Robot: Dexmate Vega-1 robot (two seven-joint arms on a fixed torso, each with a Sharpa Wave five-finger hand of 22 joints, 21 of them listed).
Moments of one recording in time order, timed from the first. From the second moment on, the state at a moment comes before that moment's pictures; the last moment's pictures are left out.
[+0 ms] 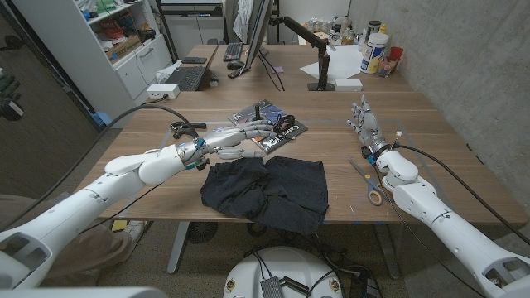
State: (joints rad) left arm 0.81 0.87 0.46 -1.48 0.56 -0.89 0.14; left_hand 0.13 0.00 0.39 -0.10 0.18 0.15 -0.13 0.19 0.18 -0.01 -0.03 0.23 0.19 -0.13 -0.03 0.18 0.18 -0.01 0.10 0.20 0.17; right arm -0.91 -0.57 -0.34 -1.40 0.63 0.27 -0.03; right_hand 0.05 -0.05 0.10 0.11 0.24 -0.03 0.00 0.19 0.18 -0.07 0.08 0.19 0.19 -0.15 0.02 0.19 0.20 0.03 0.11 0.19 0.17
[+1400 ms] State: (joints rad) left arm 0.77 0.91 0.51 -1.44 0.79 -0.94 0.40; left_hand 0.13 0.00 0.39 -0.11 0.18 0.17 -0.14 0.19 0.18 0.03 -0.04 0.23 0.19 -0.11 -0.04 0.19 0.18 0.03 0.07 0.20 0.17; right arm -0.88 -0.55 -0.36 -1.36 0.62 0.26 -0.02; right_hand 0.05 -0.05 0.09 0.11 0.24 -0.03 0.00 0.19 0.18 -0.07 0.08 0.19 0.19 -0.15 0.02 0.19 0.20 0.03 0.11 0.19 0.17
